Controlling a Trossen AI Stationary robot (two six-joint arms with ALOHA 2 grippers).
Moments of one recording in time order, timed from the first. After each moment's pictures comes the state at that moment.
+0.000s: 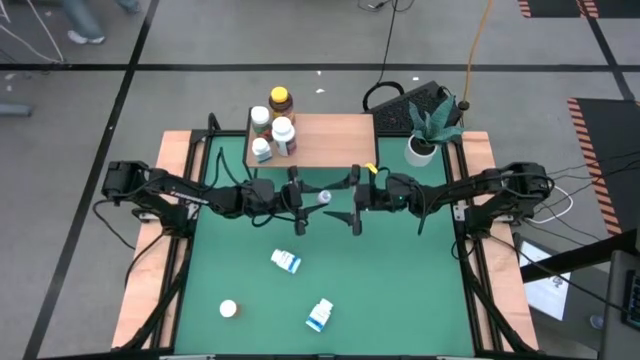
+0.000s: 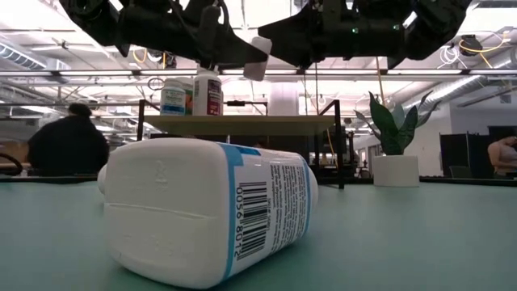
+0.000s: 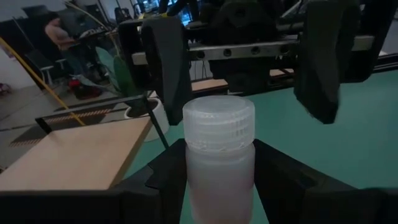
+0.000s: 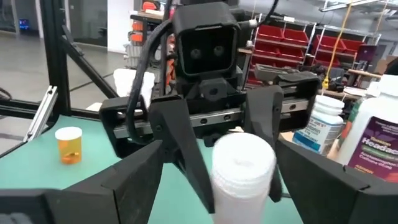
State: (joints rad) left arm 0.01 1.49 0.72 0.63 -0.15 0.26; right arm -0.07 1.52 0.66 0.87 -0.08 -0.14
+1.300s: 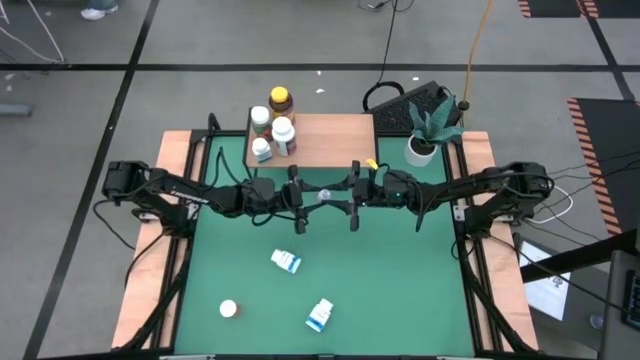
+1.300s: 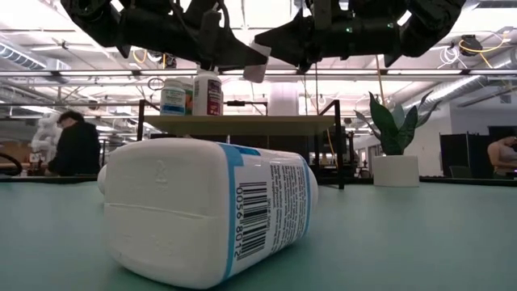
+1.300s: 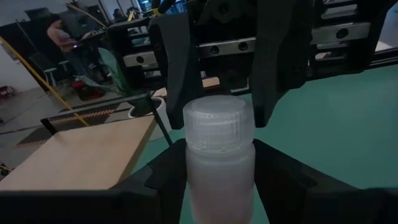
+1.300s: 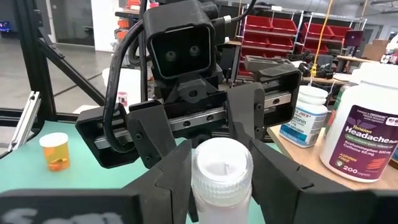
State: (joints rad) left arm 0.02 1.49 0.72 0.63 -0.15 0.28; right arm -0.08 1.51 0.69 0.81 -0.05 -0.09
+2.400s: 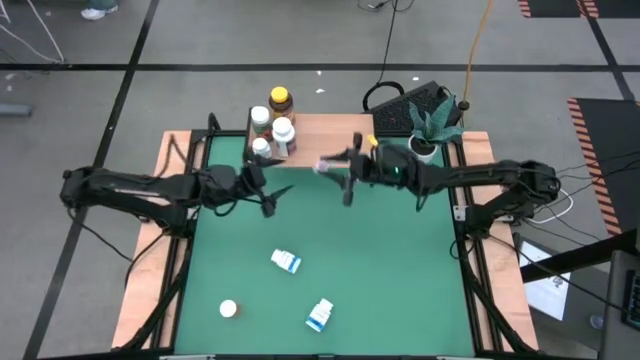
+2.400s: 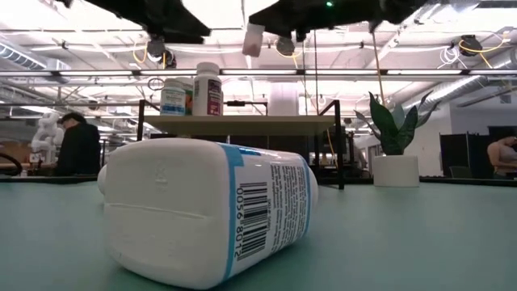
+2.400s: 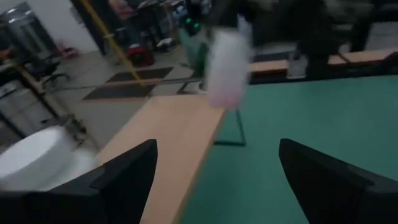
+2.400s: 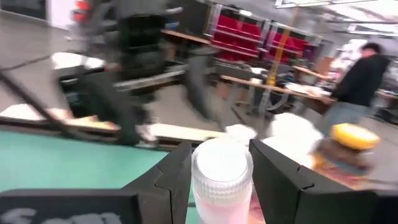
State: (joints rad) left arm 0.02 1.01 0.72 0.07 -0.39 0.20; right arm -0.19 1.44 0.94 0.49 0.00 -0.23
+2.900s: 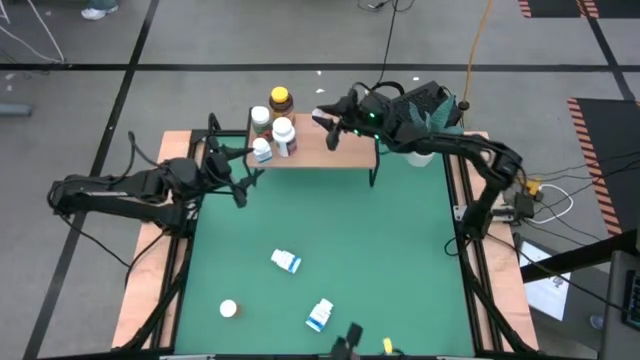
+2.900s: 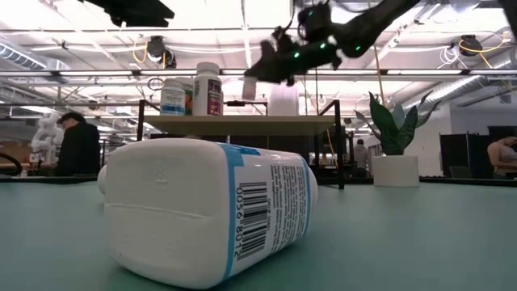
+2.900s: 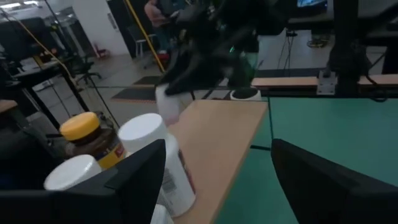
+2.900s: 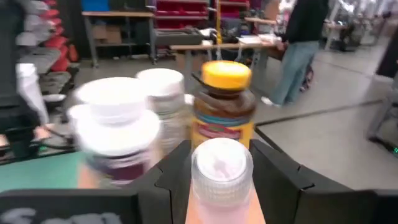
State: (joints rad) left arm 0.02 0.72 0.72 -0.16 -0.50 0.18; right arm -0.55 1.75 1.24 0.41 -0.16 -0.05
